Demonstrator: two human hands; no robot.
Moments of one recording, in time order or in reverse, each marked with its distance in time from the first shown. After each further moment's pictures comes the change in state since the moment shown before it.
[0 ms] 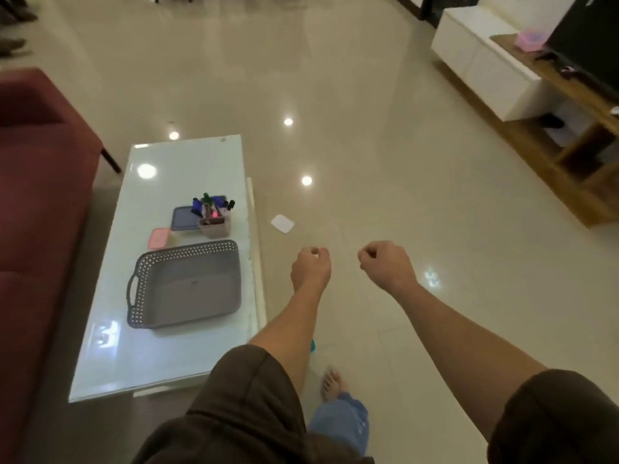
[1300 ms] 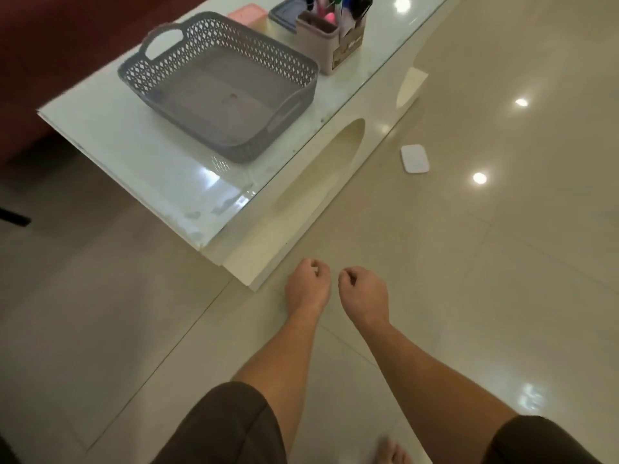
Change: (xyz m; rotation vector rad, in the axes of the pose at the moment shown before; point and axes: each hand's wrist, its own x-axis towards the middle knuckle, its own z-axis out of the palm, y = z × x) left_hand 0.185 -0.328 0.238 -0.111 0.611 -0.455; right_hand 0.189 0.231 0.407 -0.077 -0.512 -0.448
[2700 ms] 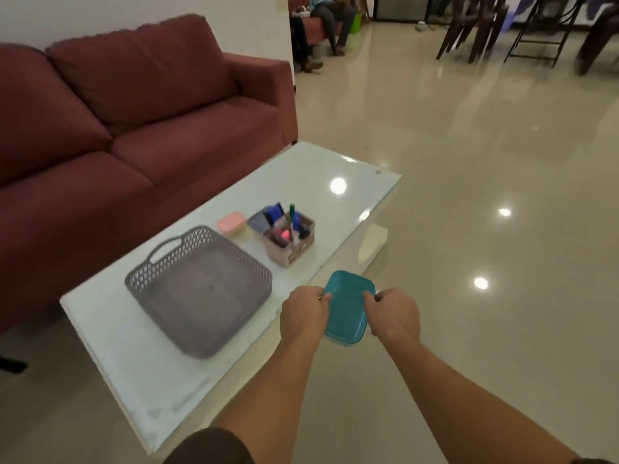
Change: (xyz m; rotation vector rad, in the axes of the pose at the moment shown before) left_hand 0.038 0.341 -0.099 0.231 0.156 0.362; right_hand 0.161 -0.162 -0.301 0.020 0.195 0.003
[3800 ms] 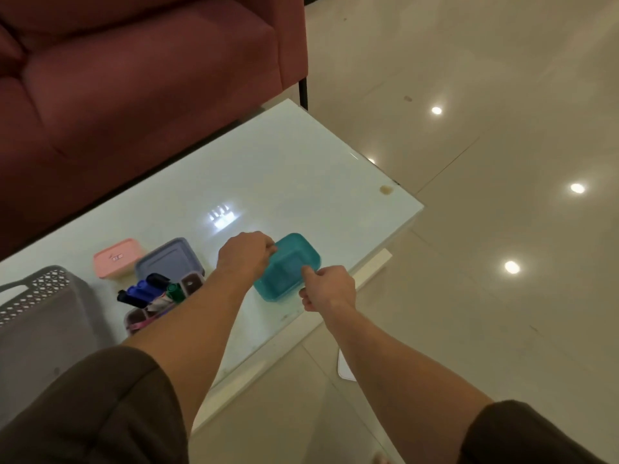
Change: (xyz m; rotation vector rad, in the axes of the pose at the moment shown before) left_hand 0.434 0.084 0.082 0.415 -0.185 -0.199; right_hand 0.413 -0.104 0.070 0.157 -0.508 0.092
